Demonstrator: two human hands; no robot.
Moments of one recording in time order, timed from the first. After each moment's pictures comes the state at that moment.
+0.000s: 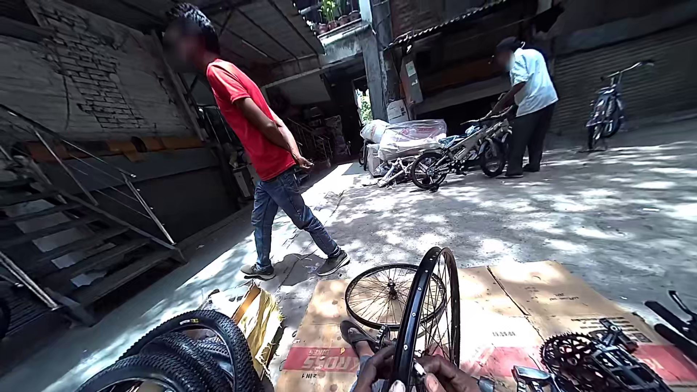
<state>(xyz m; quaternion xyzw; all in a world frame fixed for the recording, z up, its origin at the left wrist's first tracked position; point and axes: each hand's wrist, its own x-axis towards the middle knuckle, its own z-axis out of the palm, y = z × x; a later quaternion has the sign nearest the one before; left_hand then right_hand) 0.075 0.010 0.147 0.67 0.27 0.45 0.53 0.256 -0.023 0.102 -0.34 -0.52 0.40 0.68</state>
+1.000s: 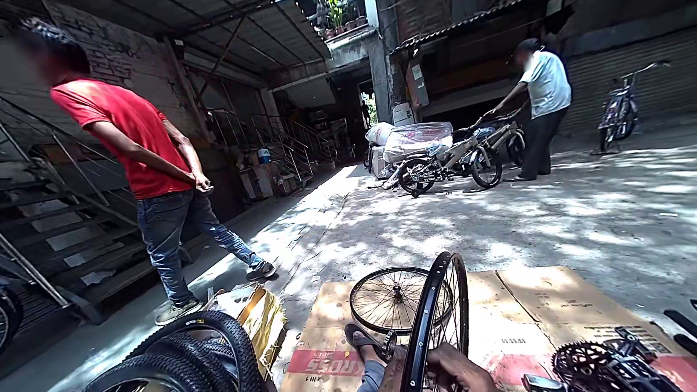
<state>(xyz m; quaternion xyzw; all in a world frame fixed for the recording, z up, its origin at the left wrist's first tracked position) 0.109 0.039 0.121 0.50 0.16 0.47 0.71 0.253 -0.017 0.137 -0.46 -0.64 0.11 0.60</state>
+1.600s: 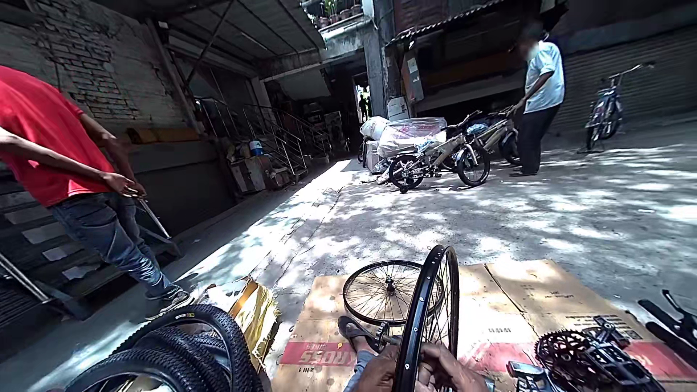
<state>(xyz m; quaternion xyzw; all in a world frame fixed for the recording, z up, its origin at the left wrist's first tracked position) 0.101 0.064 0.134 0.45 0.10 0.32 0.83 0.246 -0.023 0.127 -0.46 -0.64 0.14 0.60</state>
